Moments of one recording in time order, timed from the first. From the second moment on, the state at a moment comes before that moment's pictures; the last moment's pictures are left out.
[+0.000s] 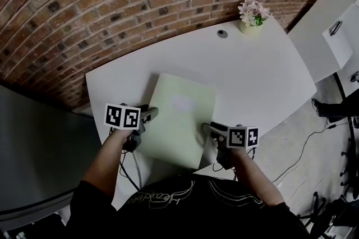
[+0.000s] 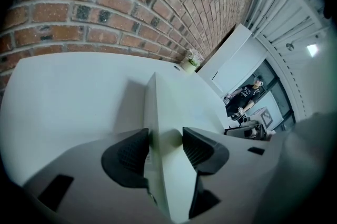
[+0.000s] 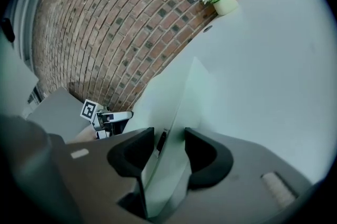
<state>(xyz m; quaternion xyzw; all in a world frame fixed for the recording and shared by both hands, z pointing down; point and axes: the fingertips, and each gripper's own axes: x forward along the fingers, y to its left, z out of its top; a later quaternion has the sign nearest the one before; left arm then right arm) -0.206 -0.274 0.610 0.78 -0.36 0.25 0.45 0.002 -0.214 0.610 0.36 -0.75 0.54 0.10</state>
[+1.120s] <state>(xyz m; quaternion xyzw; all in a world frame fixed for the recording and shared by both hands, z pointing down) -0.203 -0.244 0.549 0.81 -0.36 0.21 0.42 0.009 -0.214 0.545 0.37 -0.83 0.41 0.10</state>
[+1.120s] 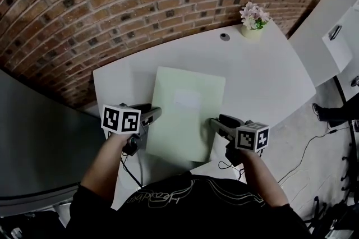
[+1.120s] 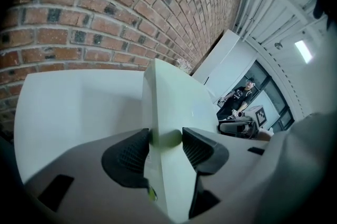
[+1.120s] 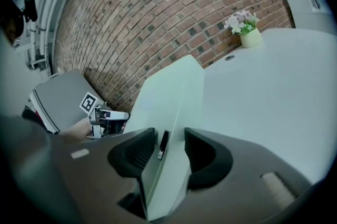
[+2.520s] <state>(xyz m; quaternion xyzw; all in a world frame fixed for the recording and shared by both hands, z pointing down) -0.187 -0.219 0.459 0.87 -0.40 0.18 0.21 0.023 -0.223 0.451 0.38 -0.91 0.06 0.18</state>
